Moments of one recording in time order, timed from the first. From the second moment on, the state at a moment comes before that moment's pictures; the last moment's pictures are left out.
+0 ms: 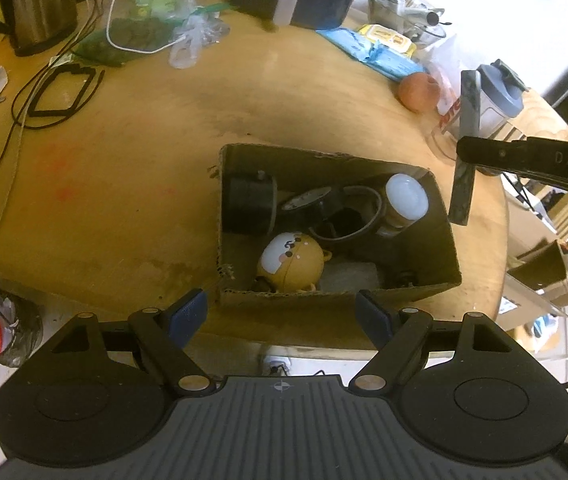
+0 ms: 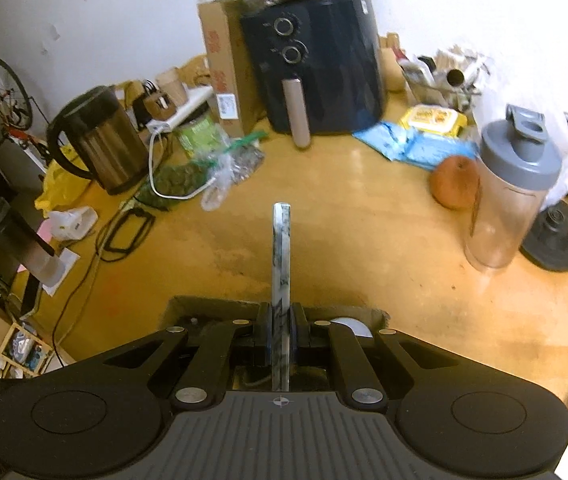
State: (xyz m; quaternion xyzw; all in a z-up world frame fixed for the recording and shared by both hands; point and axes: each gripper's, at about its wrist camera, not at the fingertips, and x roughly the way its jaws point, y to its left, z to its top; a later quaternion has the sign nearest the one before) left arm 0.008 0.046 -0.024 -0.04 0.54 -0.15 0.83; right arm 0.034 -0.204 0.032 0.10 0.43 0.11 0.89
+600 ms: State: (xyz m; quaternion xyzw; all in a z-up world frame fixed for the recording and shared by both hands) left arm 0.006 0.049 -0.025 -0.02 0.53 -0.12 0.84; right arm 0.027 -0.192 -0.009 0.05 0.49 0.05 0.87
